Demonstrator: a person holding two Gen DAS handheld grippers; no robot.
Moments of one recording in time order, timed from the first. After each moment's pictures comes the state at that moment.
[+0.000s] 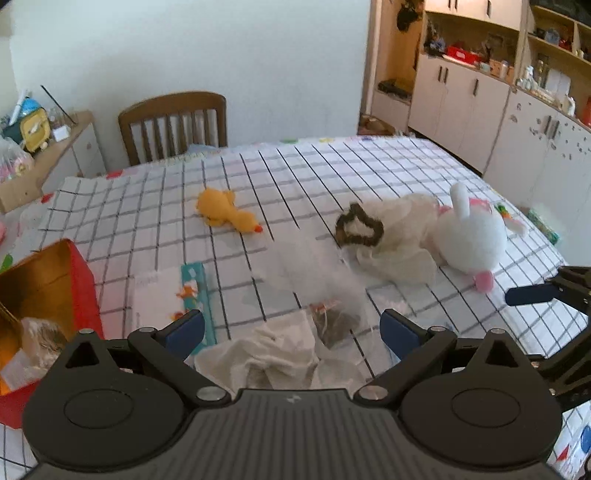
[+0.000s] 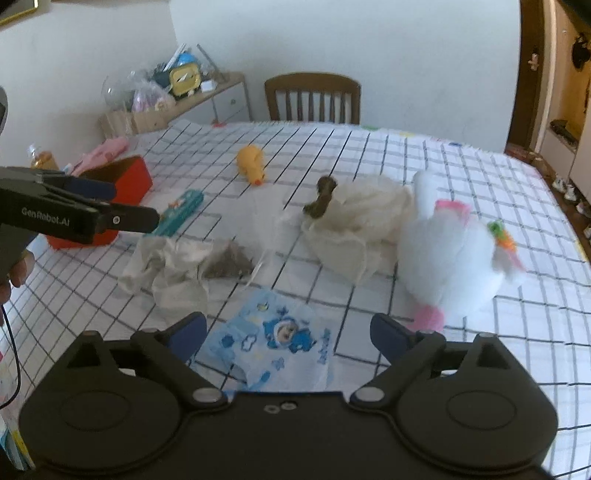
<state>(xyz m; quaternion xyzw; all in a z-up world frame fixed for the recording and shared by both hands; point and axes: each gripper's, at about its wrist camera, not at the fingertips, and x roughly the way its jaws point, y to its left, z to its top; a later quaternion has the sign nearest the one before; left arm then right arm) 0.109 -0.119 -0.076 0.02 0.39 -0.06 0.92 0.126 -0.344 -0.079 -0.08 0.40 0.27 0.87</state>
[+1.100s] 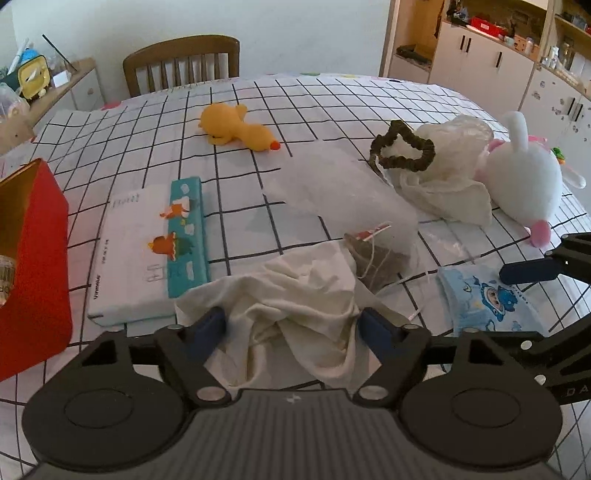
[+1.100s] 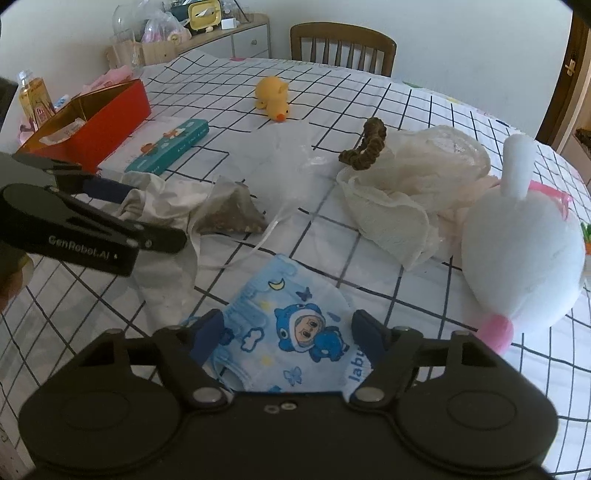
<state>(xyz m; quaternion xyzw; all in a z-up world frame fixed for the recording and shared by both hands) 0.134 -0.105 -0.155 0.00 0.44 -0.03 0.90 0.154 -0.295 -0.129 -0.16 0.45 0.28 0.83</state>
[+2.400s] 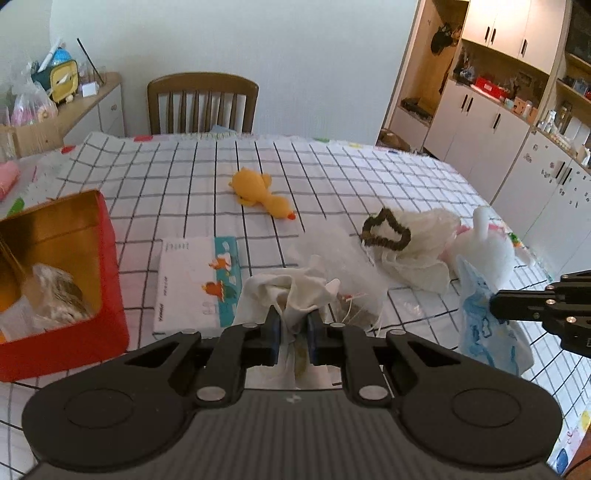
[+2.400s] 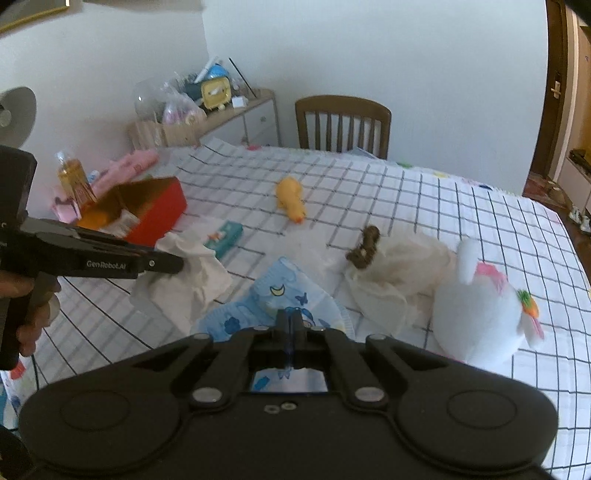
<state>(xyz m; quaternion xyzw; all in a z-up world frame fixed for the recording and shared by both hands) 0.094 -0.070 -0.072 -0.07 0.38 -0.03 0.92 0.123 -0.305 -0.037 -0.09 0.37 0.31 0.87</state>
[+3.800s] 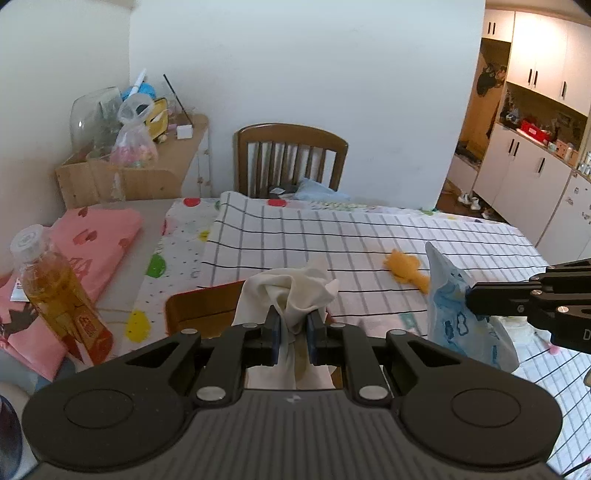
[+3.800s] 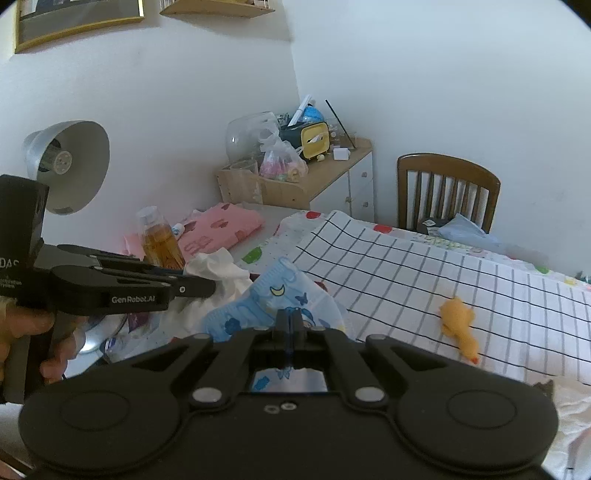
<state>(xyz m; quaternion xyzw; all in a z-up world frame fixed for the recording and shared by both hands) 0.071 0.136 0.002 -0.06 0.34 0.04 0.94 0.132 -0.081 0.020 -0.07 0.31 0.41 0.85</state>
